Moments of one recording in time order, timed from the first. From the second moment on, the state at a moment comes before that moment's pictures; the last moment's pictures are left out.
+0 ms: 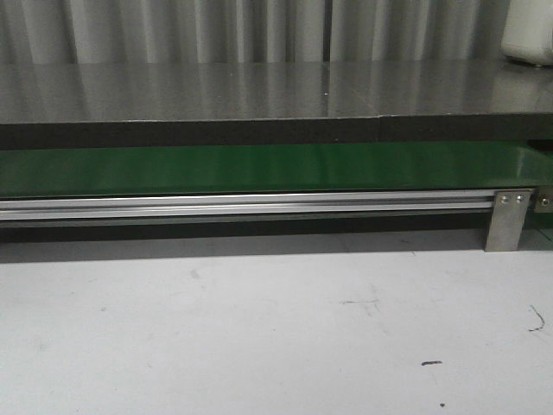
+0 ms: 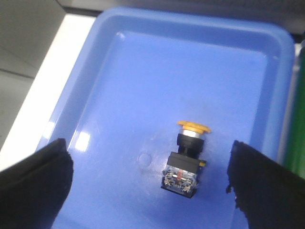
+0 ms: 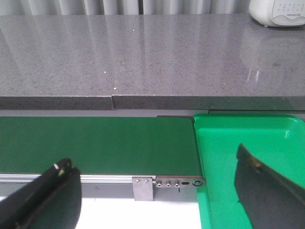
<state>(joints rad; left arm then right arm) 0.51 1.66 -1.26 0.16 0.56 0.14 0.00 0.48 -0.60 0.15 0.40 -0.08</state>
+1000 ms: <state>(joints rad) 0.60 2.08 -1.50 -0.15 0.82 0.57 0.00 0.48 -0.60 0.15 0.40 -0.08</state>
